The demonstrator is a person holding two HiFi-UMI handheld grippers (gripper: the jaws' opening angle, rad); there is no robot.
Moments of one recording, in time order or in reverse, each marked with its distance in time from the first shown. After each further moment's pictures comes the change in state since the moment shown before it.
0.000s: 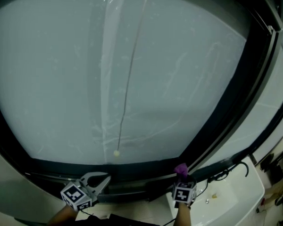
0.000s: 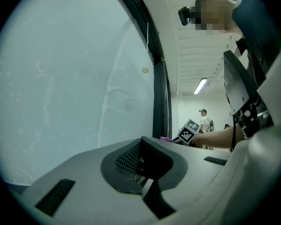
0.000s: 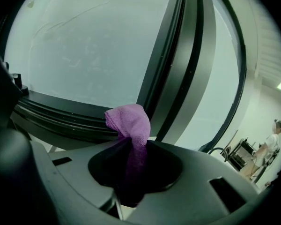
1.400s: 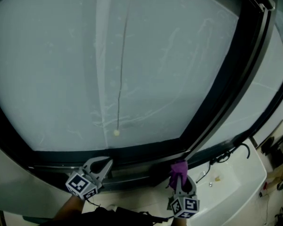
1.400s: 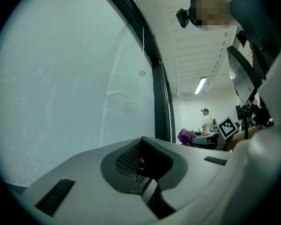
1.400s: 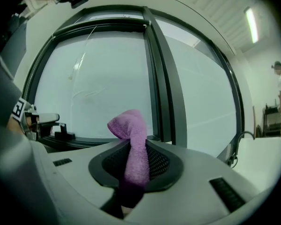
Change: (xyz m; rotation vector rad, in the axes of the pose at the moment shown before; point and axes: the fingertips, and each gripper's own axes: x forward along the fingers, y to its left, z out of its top) left arm 0.000 -0.001 0.000 0.061 -0.063 0.039; right arm -0.141 0.038 -0.011 0.307 -0.479 0.234
